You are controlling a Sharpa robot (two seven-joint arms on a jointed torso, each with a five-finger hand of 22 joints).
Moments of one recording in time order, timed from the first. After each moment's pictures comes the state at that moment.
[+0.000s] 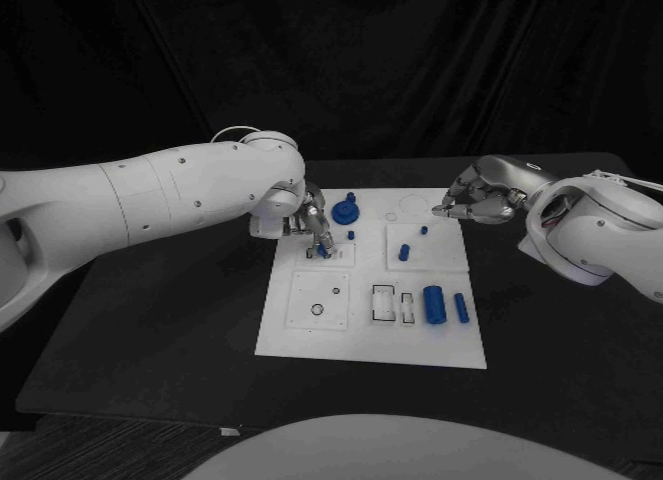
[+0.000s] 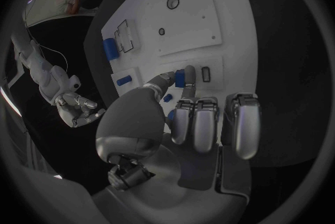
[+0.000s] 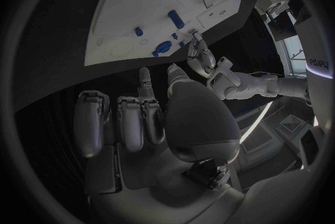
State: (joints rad) left arm 1.41 -0.52 -0.21 1.20 -0.88 0.41 -0.64; left_hand 1.10 -0.02 0.29 -0.03 0.46 1.07 0.05 0.21 0.82 1.46 -0.04 1.55 1.30 1.46 -0.09 1.56 1.30 0.04 1.47 0.02 1.48 1.30; right arm 1.37 -0.89 -0.21 1.57 -1.34 -0.34 -0.19; right_hand 1.24 -0.05 -0.02 0.29 0.26 0.99 0.09 0.22 0.25 1.47 0.01 1.55 1.29 1.46 -0.06 1.55 1.29 0.04 1.47 0.05 1.47 1.30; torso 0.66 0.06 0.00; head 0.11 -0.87
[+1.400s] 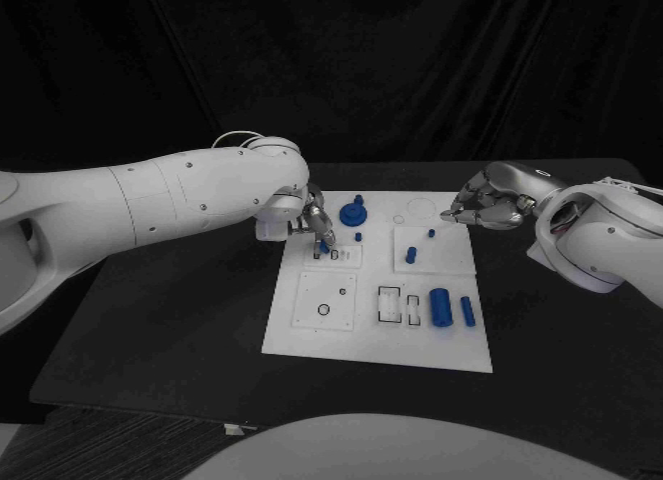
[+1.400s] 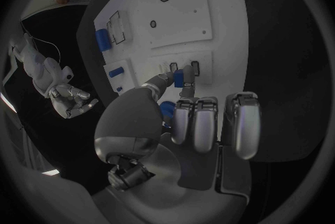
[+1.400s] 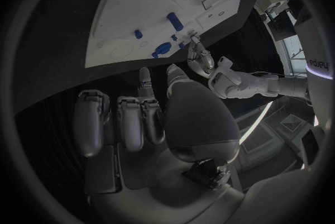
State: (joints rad) left arm 1.39 -0.53 -0.21 1.20 -0.88 0.31 -0.68; left_hand 1.06 -0.03 0.33 0.00 0.44 1.08 0.04 0.21 0.83 1.46 -0.04 1.55 1.30 1.46 -0.09 1.56 1.30 0.04 1.47 0.02 1.48 1.30; right arm 1.36 -0.89 -0.21 1.57 -1.34 -0.33 -0.19; right_hand 1.25 -0.03 -0.02 0.29 0.27 0.99 0.09 0.22 0.25 1.47 0.01 1.55 1.29 1.46 -0.06 1.55 1.29 0.04 1.47 0.05 1.45 1.30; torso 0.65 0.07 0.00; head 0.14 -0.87
